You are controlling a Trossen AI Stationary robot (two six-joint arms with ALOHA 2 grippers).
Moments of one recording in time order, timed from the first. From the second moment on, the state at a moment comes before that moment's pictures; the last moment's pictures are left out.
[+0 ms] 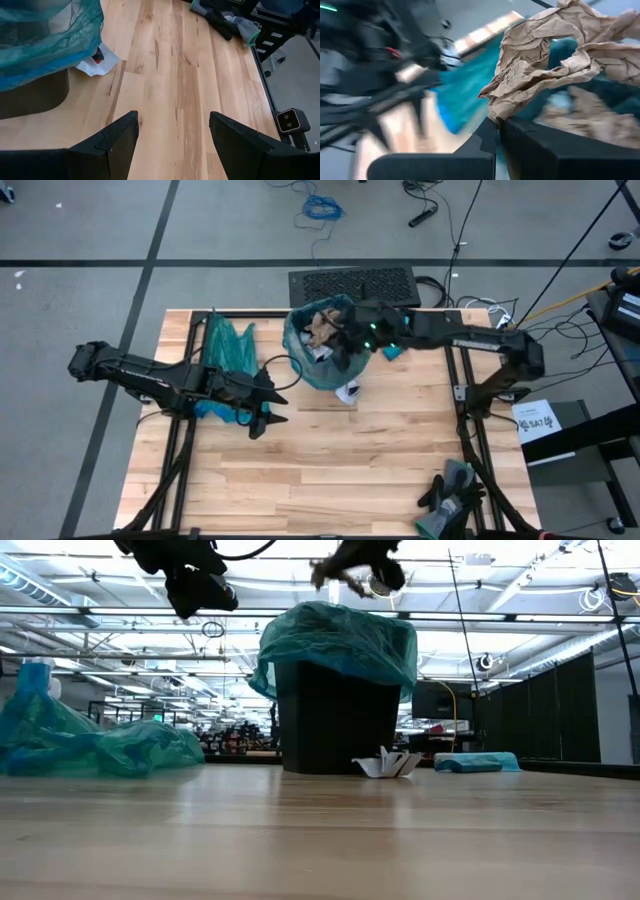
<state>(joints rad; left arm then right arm) -0.15 1.07 0.79 -0.30 0.00 -0.31 -0.17 1.54 1.52 -0.52 0.03 0.39</state>
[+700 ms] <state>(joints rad) -0.15 1.07 0.79 -0.31 0.00 -0.31 -0.29 1.58 1.55 -0.65 0.00 0.37</state>
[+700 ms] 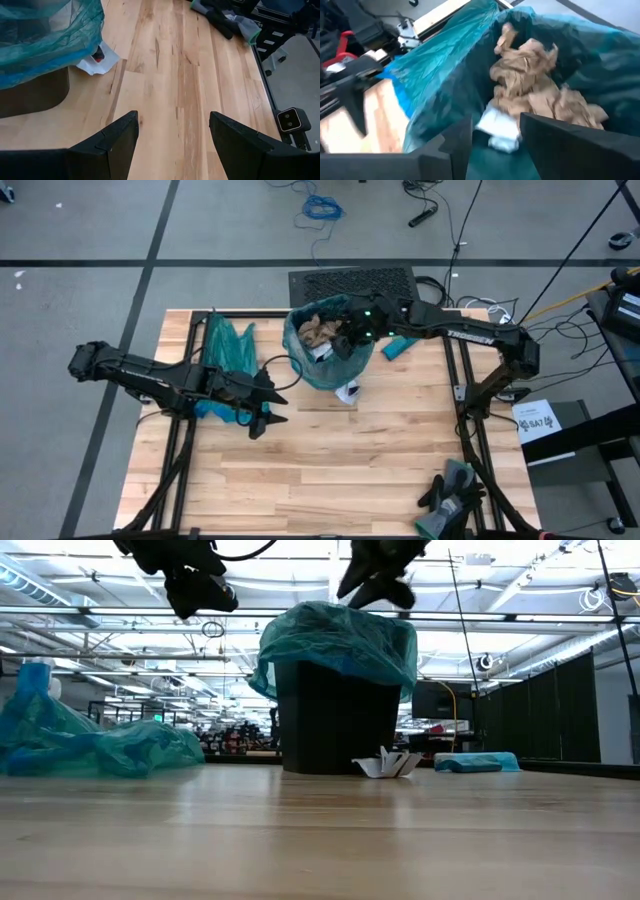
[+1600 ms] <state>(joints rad) -0.15 1.07 0.79 -0.31 0.00 -0.31 0.08 1.15 0.96 -0.85 0.30 1.13</state>
